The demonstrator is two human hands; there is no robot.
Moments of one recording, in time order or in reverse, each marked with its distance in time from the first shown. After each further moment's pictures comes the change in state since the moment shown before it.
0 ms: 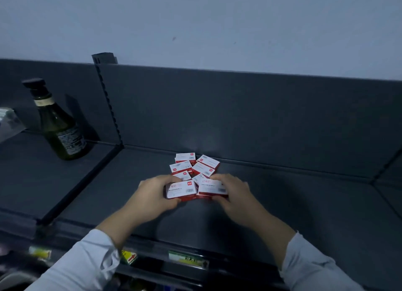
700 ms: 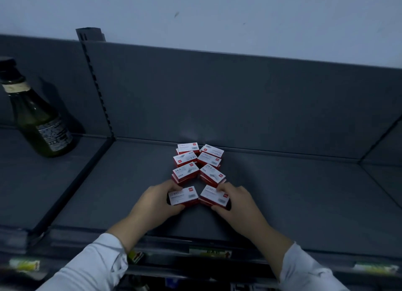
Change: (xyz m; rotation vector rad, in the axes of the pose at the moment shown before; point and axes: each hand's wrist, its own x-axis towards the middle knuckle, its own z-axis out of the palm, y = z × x) left_hand 0.007 -0.080 0.023 0.022 -0.082 -0.006; right_hand -0.020 -0.032 0.056 -0.032 0.000 0.292
